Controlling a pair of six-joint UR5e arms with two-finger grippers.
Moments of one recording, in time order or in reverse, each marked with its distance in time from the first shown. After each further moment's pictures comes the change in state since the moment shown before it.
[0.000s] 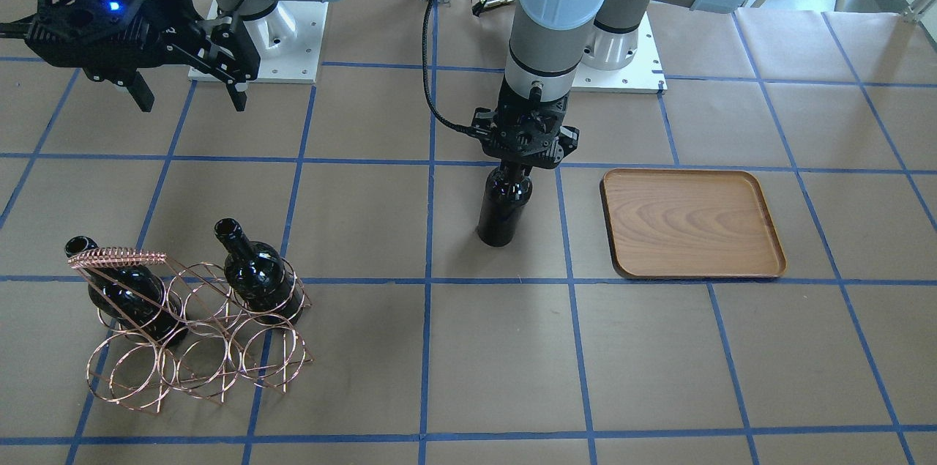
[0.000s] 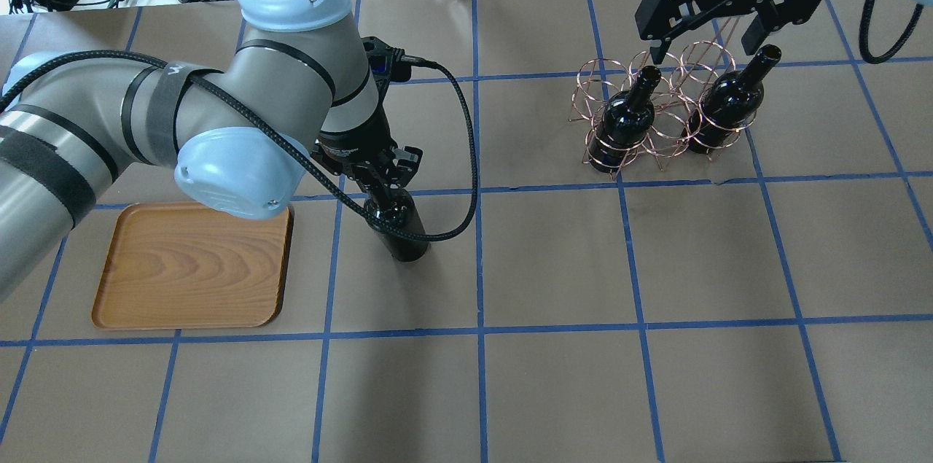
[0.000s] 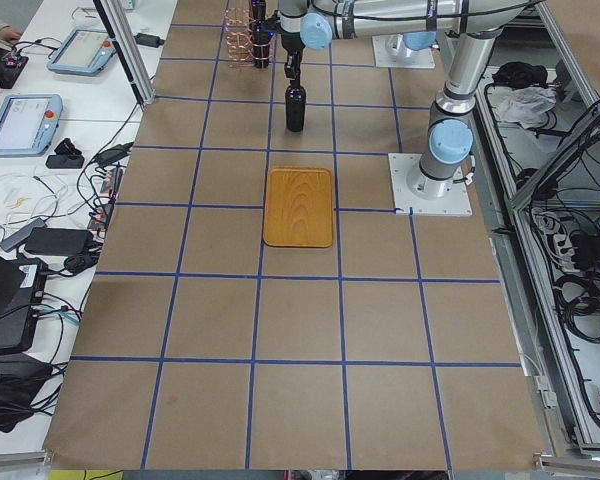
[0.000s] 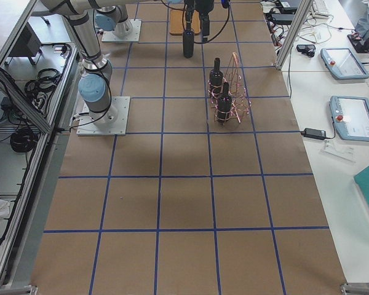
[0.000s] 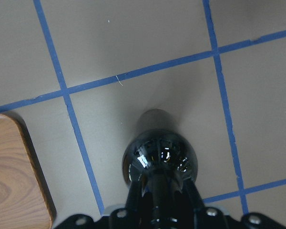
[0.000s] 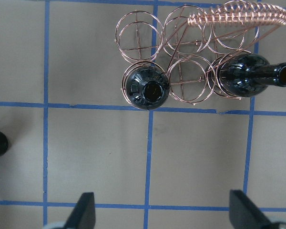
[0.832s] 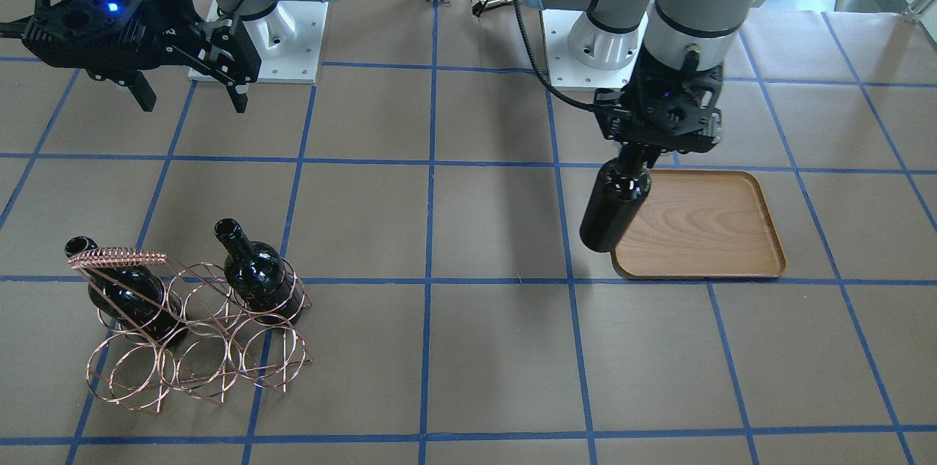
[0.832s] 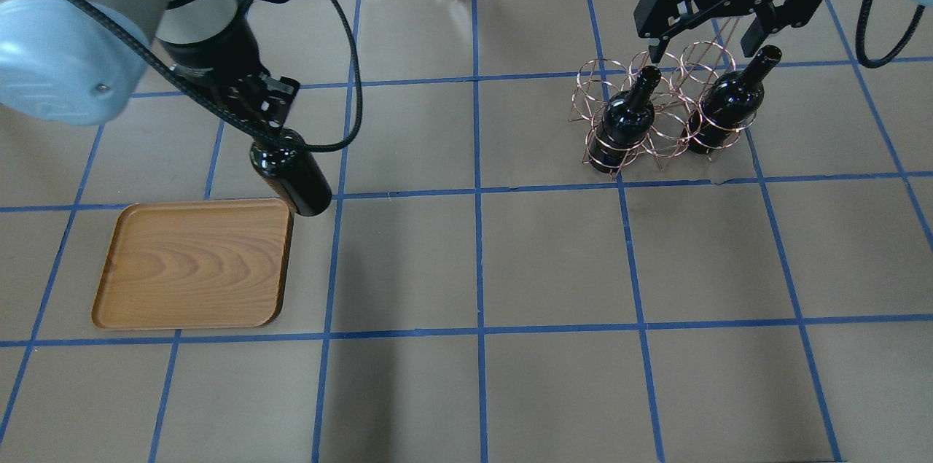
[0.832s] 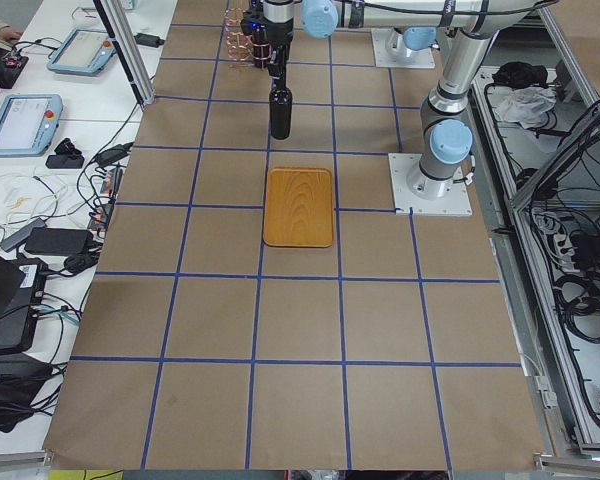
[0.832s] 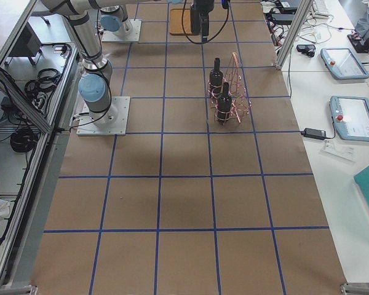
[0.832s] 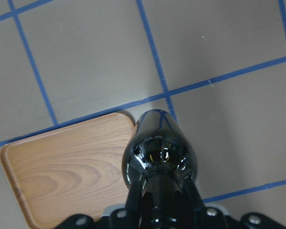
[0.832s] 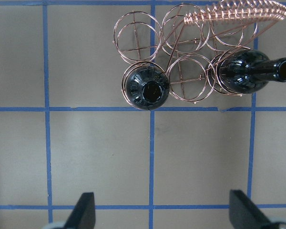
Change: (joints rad) left arm 0.260 0.056 0.163 -0.198 0.103 0.302; right arm -0.001 0.001 0.000 -0.001 0.007 0.024
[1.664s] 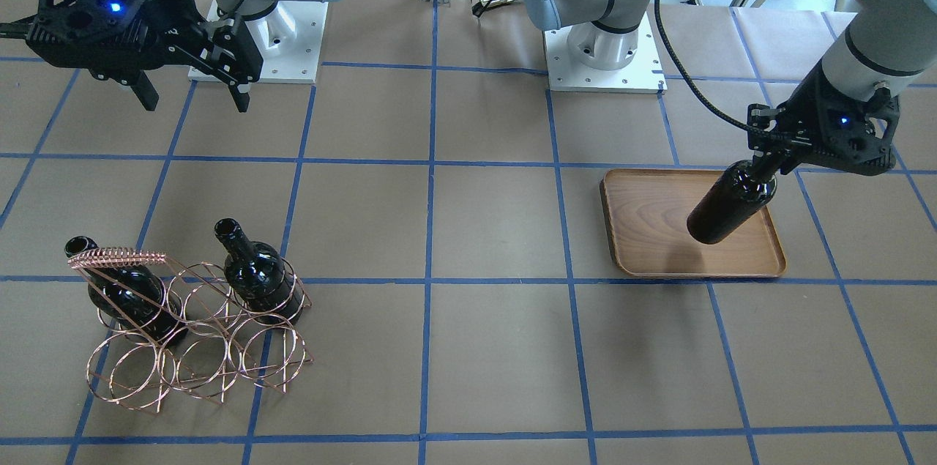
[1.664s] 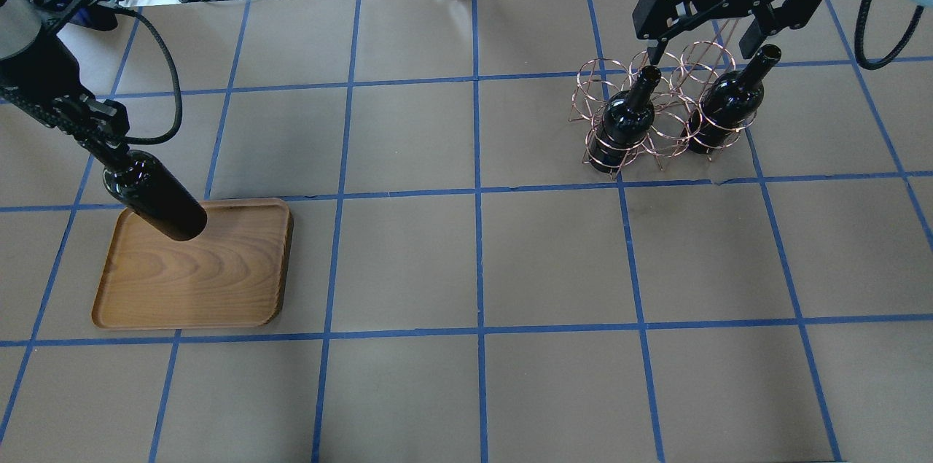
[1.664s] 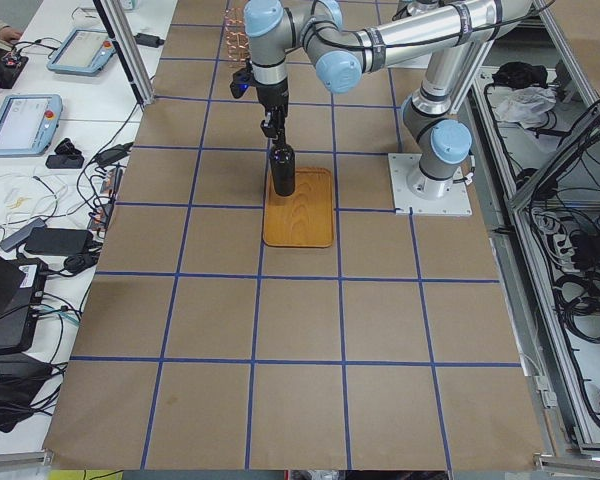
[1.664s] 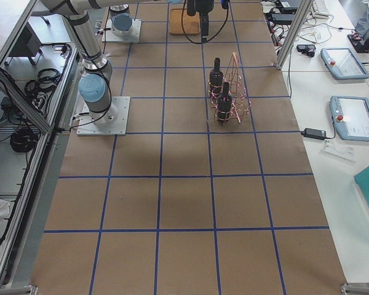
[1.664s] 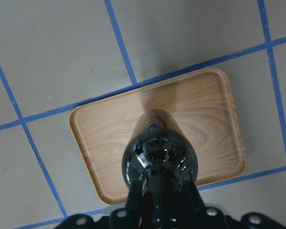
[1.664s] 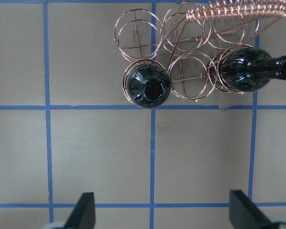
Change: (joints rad) left arm 0.340 0.004 -0.075 0.021 0.018 0.344; right arm 0.002 -0.001 0.002 0.005 0.001 0.003
